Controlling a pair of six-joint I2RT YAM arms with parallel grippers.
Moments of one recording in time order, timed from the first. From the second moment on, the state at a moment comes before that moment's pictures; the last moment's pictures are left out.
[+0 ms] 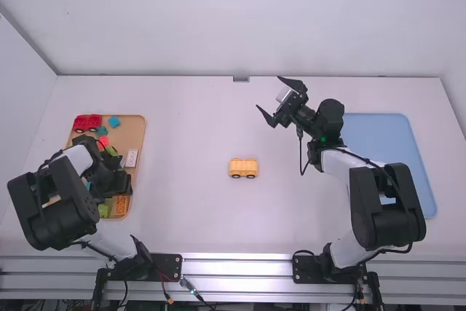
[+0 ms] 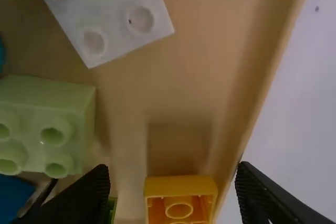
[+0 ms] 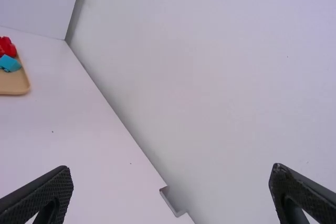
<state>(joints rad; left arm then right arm) 0.58 1.69 0.87 -0.81 0.04 0.43 0.15 1.68 0.76 0.95 -0.72 -0.48</state>
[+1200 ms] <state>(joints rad) 0.58 1.68 0.84 -0.85 -0.01 0.45 0.15 1.68 0.76 0.95 -0.73 -0.46</state>
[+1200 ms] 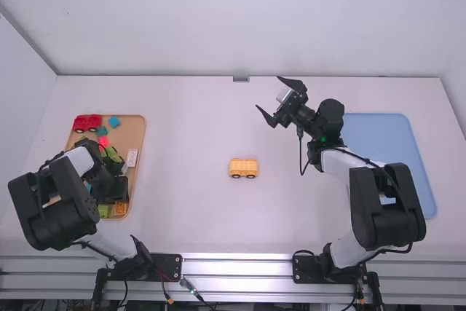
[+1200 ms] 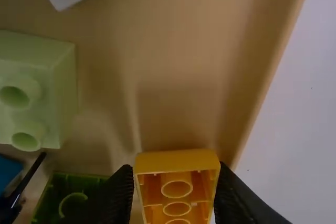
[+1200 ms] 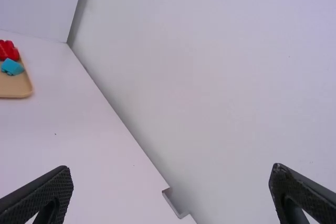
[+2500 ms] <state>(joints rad) 0.58 1.68 1.02 -0.82 0.09 0.38 0.15 1.68 0.76 0.95 -0.73 -0.45</state>
